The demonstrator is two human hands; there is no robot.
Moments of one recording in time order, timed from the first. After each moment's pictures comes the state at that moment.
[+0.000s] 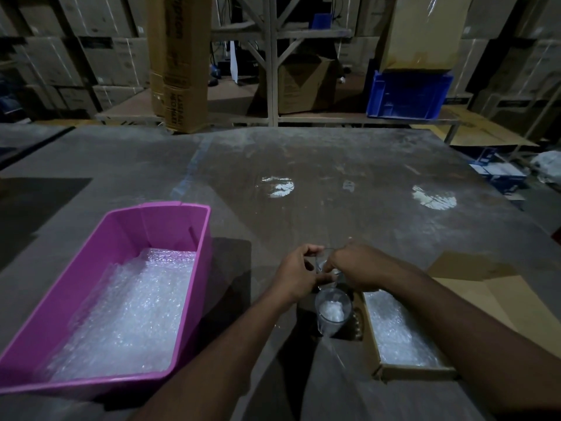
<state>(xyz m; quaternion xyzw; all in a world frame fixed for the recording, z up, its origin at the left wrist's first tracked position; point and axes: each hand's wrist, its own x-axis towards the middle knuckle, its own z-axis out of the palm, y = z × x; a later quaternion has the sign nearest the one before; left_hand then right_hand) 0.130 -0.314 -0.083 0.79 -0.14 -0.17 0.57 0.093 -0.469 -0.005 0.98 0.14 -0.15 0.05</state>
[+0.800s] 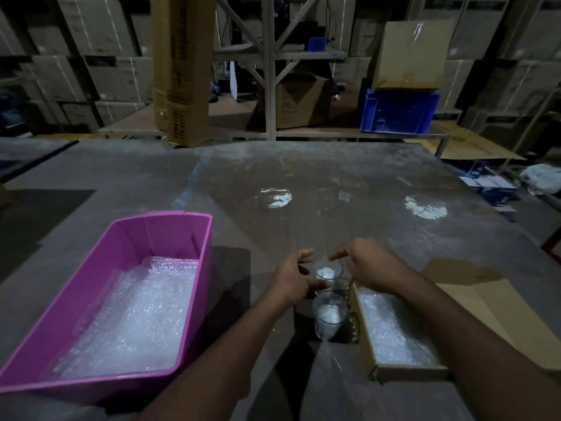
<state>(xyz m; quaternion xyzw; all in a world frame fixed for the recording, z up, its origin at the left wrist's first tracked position) 0.115 -0.306 -0.061 0.78 -0.11 -0.18 0.59 0.059 -0.471 0.034 0.99 0.02 -0.05 -0.12</state>
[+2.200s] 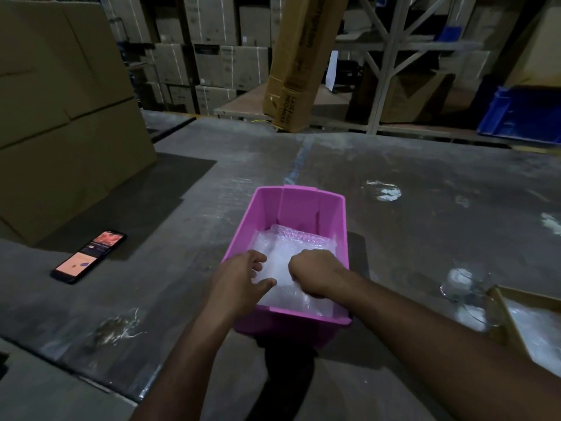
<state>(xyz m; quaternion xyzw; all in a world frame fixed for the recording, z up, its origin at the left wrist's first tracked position) 0.036 0.037 -0.007 0.95 -0.01 0.03 0.32 0.093 -0.135 -0.009 0.96 0.25 -0.08 0.09</state>
